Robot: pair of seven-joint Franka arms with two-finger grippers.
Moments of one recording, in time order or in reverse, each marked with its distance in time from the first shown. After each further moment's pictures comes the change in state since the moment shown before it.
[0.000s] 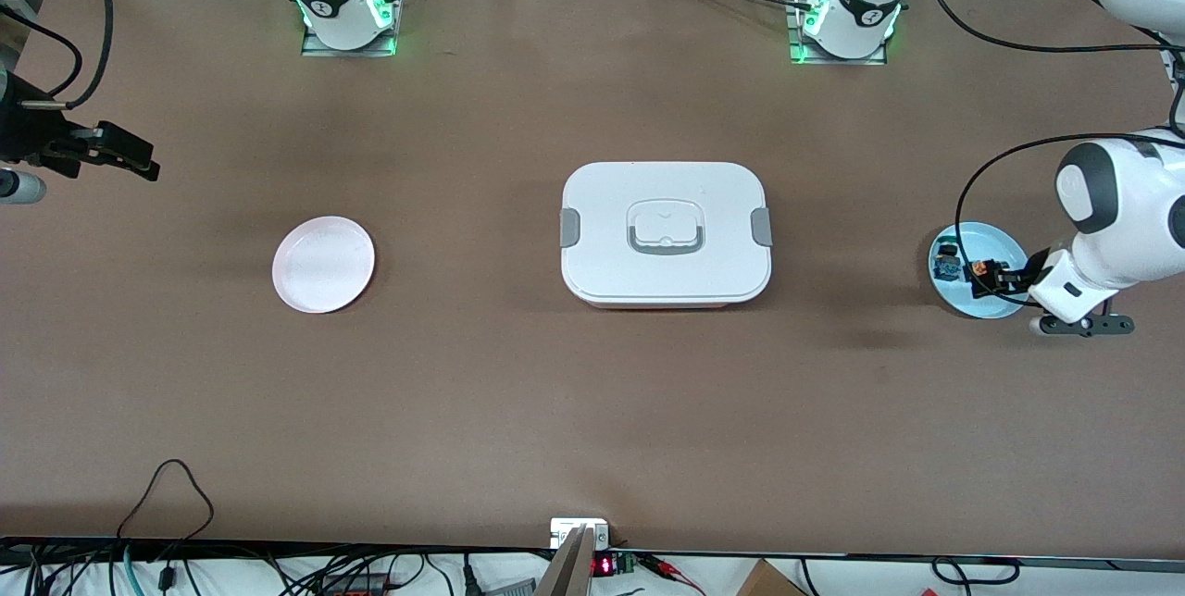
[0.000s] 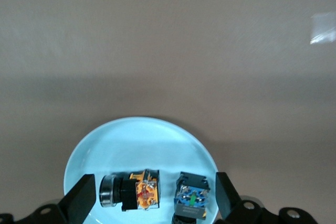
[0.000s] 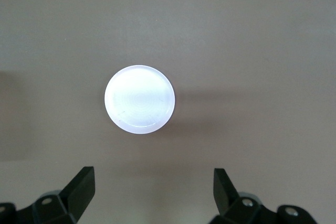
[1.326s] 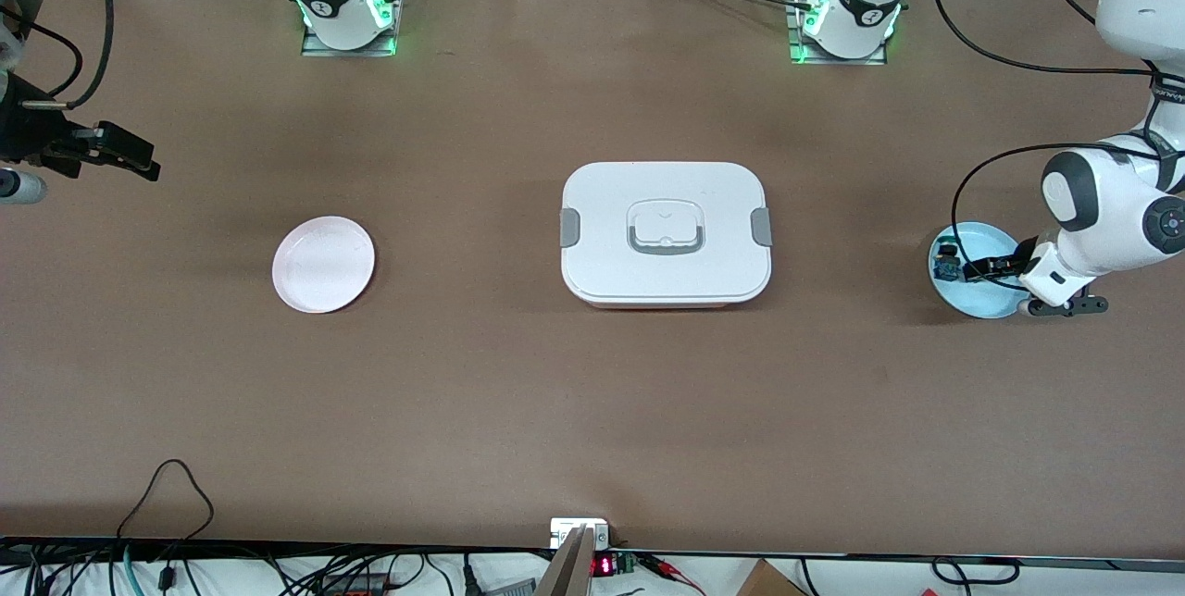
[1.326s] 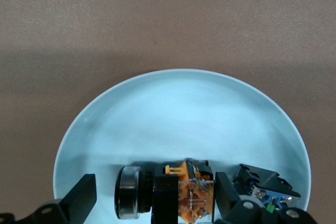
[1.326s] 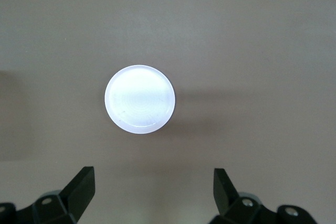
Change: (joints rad) left arm 0.093 0.097 0.000 -0.070 0.000 0.107 0.042; right arm 0.001 0.000 0.000 0.000 0.000 0.000 0.000
